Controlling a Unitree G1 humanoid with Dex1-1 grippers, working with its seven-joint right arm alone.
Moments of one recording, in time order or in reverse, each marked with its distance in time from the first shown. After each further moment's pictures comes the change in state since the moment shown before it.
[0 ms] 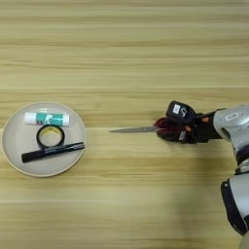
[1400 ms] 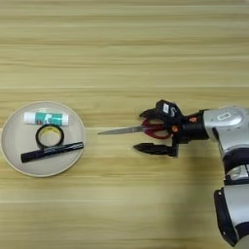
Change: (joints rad) arm 0.079 0.072 -0.170 -0.215 0.131 0.044 0.287
